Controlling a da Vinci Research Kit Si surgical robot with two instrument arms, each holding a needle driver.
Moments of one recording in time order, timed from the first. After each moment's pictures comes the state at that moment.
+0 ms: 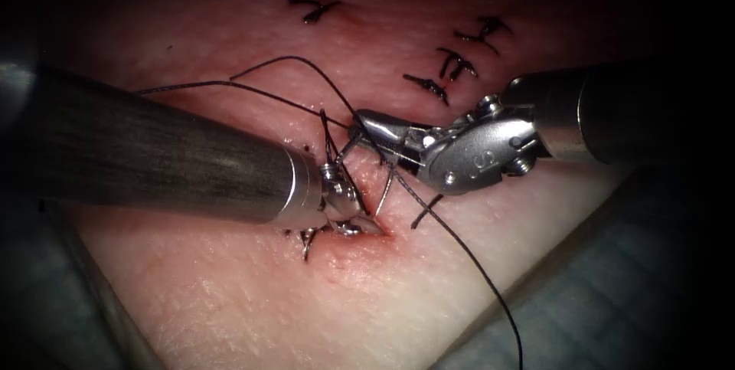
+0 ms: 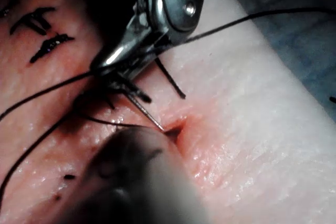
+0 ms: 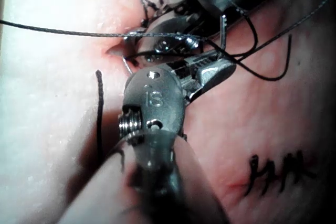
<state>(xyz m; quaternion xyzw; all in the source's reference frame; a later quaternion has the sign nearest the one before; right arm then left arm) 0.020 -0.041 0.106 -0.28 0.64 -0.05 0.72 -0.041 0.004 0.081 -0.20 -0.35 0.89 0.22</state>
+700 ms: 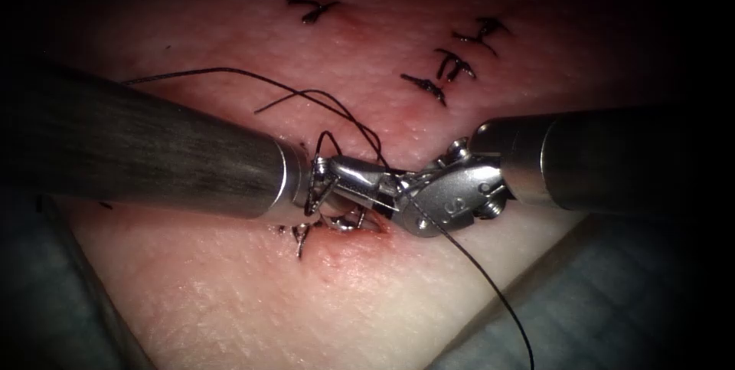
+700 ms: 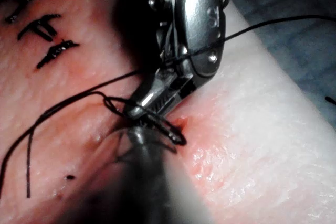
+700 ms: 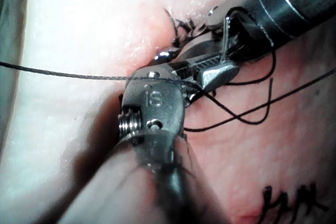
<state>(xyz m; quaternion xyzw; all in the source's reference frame) 0.021 -0.046 0.108 -0.28 0.64 -0.08 0.71 -0.040 0.006 0.077 -0.22 -0.36 0.88 0.23</state>
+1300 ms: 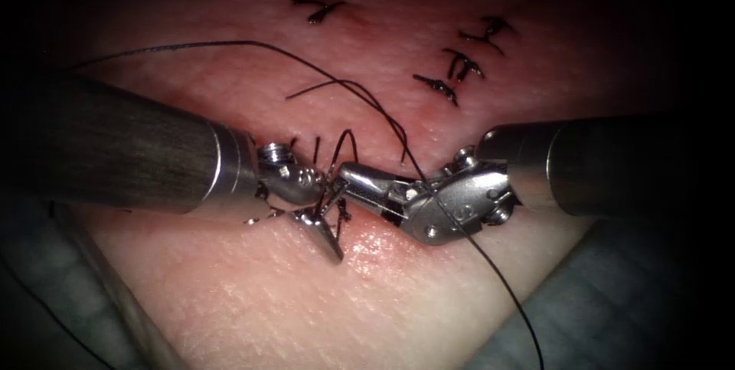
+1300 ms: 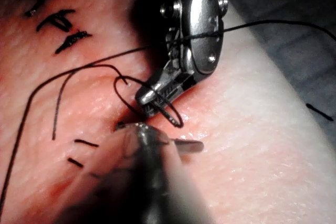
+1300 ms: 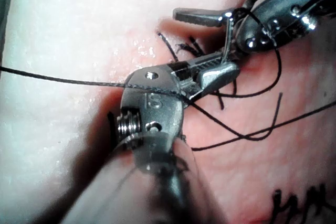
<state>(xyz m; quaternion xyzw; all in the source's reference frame) 0.020 -0.045 0.109 -0.29 0.63 -0.07 0.72 -0.037 0.007 0.069 -0.28 -0.34 0.86 0.25</state>
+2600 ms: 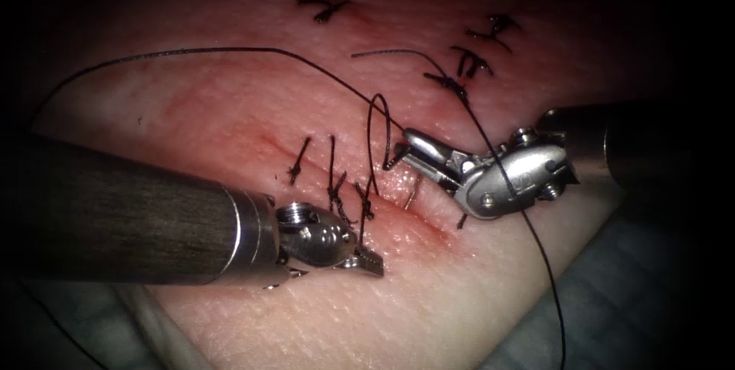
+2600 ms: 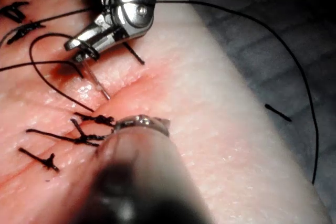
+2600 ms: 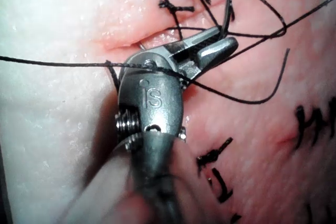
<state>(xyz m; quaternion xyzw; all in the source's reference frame) 0.015 -0.040 0.111 -0.19 0.66 0.07 0.72 -0.042 0.002 0.068 -0.32 -0.27 0.87 0.27</state>
